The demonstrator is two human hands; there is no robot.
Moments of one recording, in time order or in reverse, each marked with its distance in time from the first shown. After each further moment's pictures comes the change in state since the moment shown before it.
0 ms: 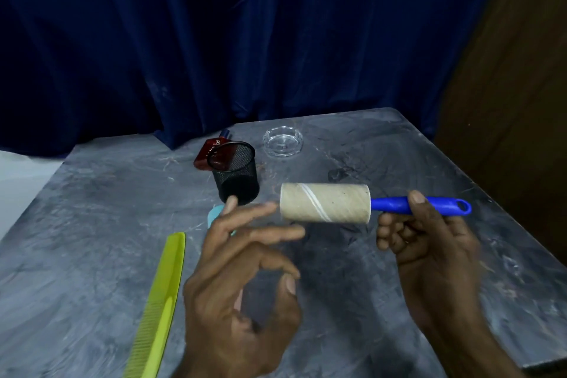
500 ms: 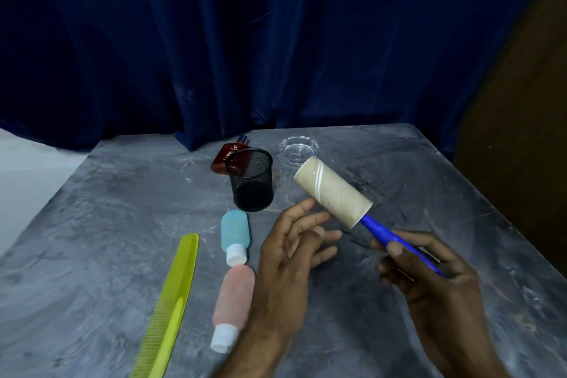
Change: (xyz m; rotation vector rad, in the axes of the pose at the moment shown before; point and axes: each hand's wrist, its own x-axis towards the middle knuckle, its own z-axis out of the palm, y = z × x) left_hand 0.013 -0.014 0.055 -0.666 0.011 -0.929; right_hand -0.004 0.017 -0.025 -0.277 -0.140 0.097
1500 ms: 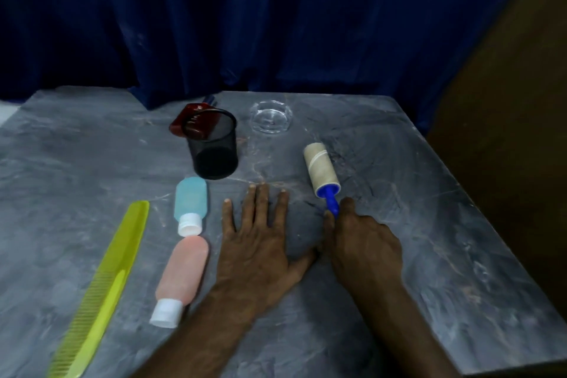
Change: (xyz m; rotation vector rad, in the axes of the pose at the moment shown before) left_hand 0.027 -0.077 -0.005 1.657 -0.154 0.074; right_hand 0.037 0.032 0.014 -1.789 -0.064 -0.138
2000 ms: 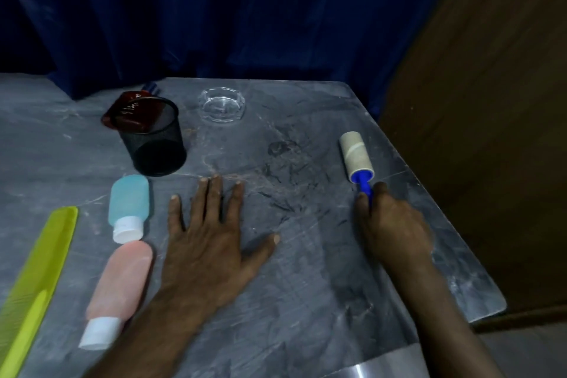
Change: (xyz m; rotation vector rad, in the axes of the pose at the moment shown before) left_hand 0.002 -0.002 0.000 -0.045 -0.021 0.025; right_hand 0.016 0.100 -0.018 0.010 0.004 0.247
